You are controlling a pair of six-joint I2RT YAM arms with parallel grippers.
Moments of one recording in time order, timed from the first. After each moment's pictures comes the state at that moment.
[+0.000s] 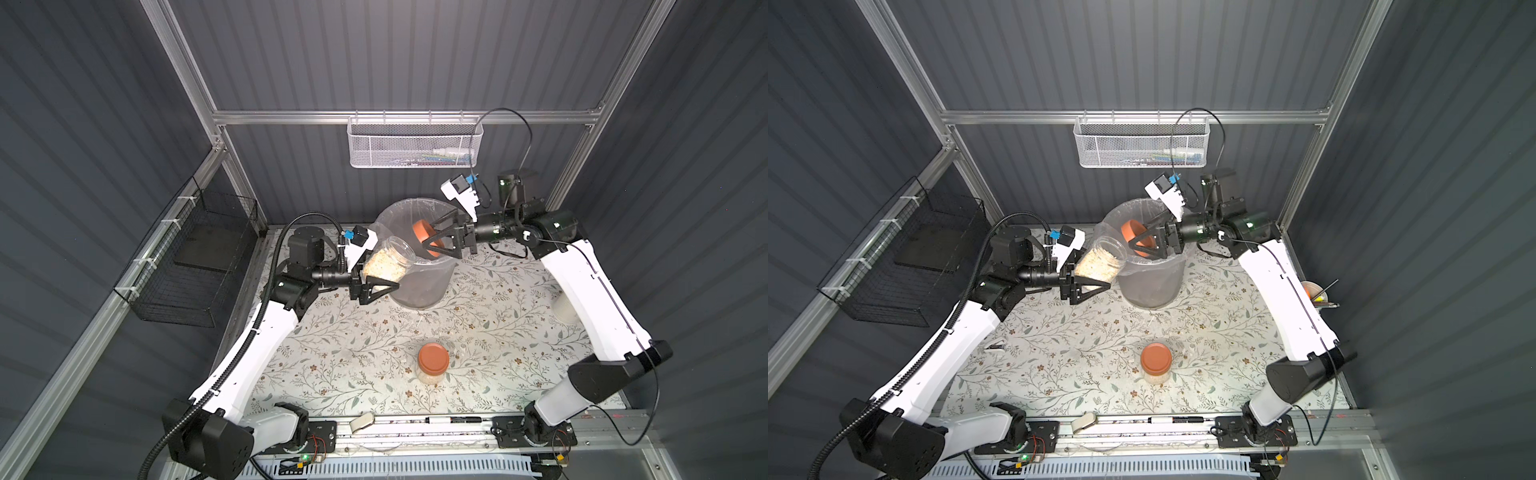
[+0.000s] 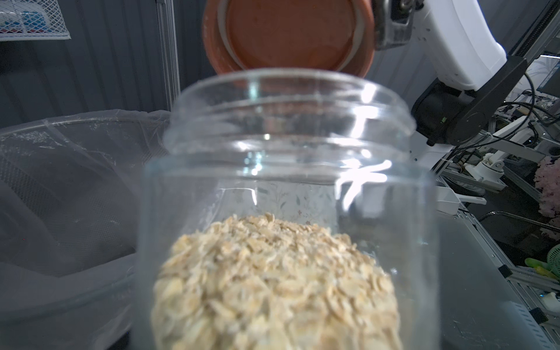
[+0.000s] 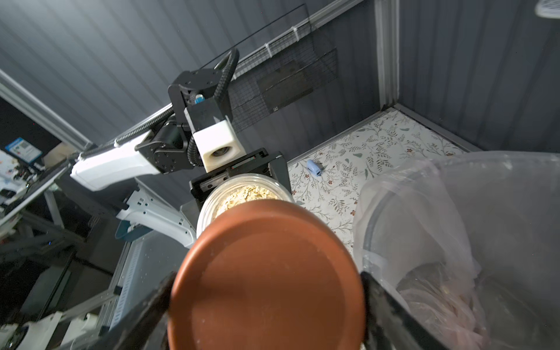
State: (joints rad) left arm -0.37 1.23 1.20 -0.33 1.07 0.13; right arm 0.41 1.57 1.94 -0.87 -0.98 -0.01
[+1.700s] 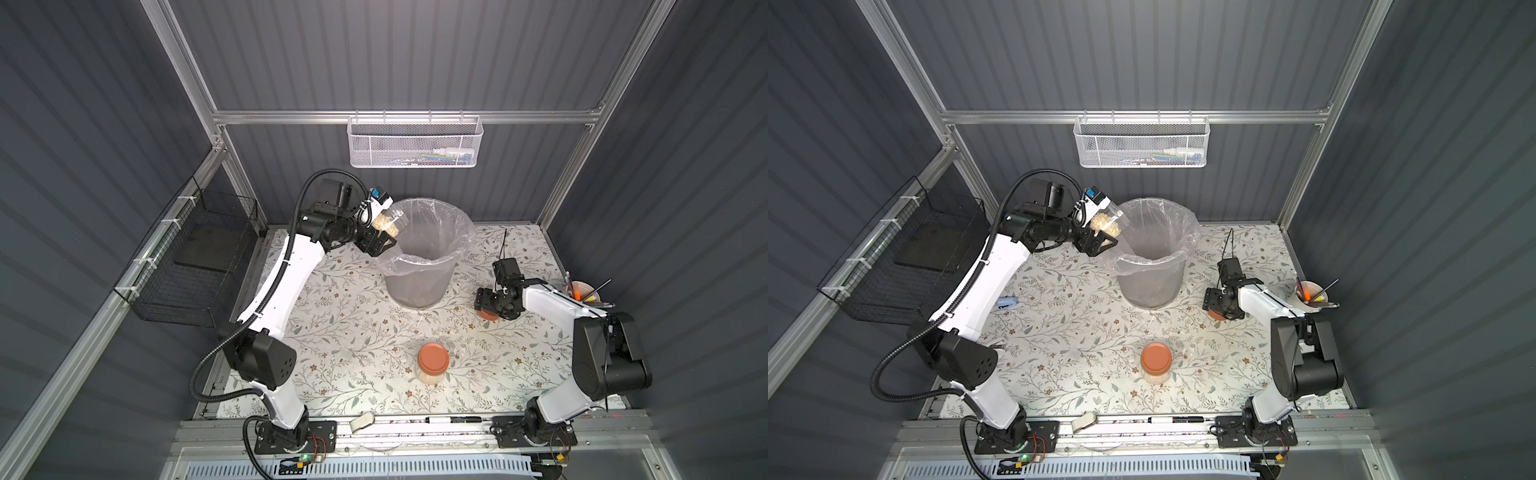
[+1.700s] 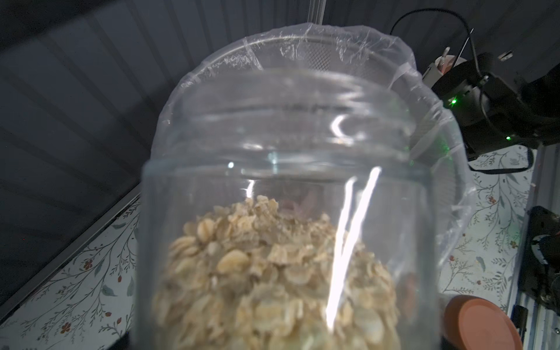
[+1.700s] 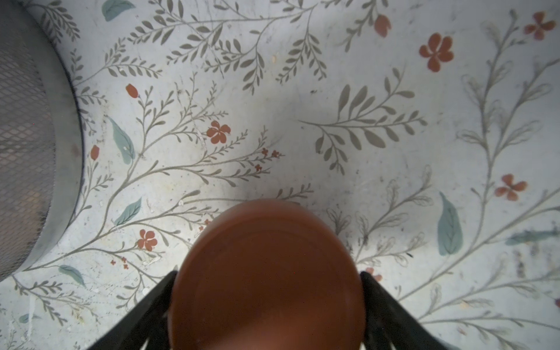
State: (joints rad) left arm -0.41 1.77 1.99 -0.96 0.43 0.38; right arm 0.15 1.60 0.94 -0.52 0.01 0.37
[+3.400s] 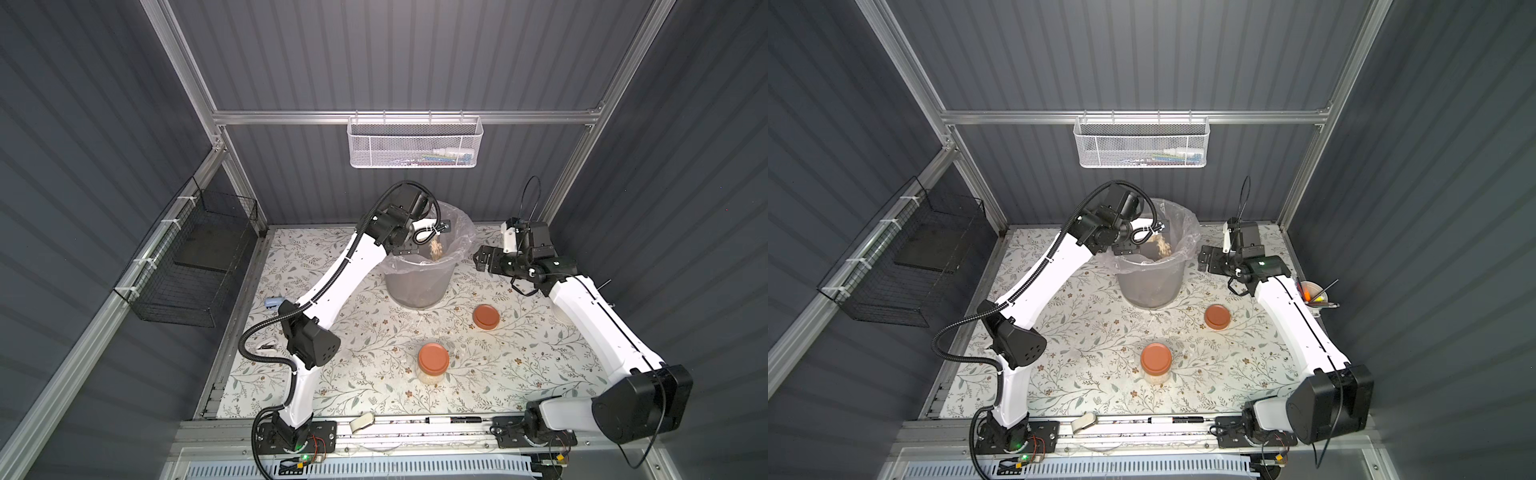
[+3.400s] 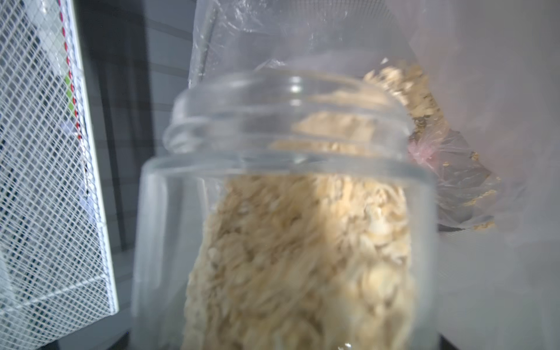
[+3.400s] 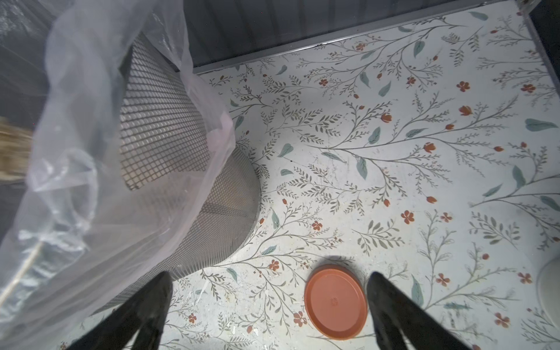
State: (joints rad) left arm -0.73 2.06 2.36 -1.05 -0.35 1.06; right arm 0.20 1.36 1.28 -0.67 -0.08 0.31
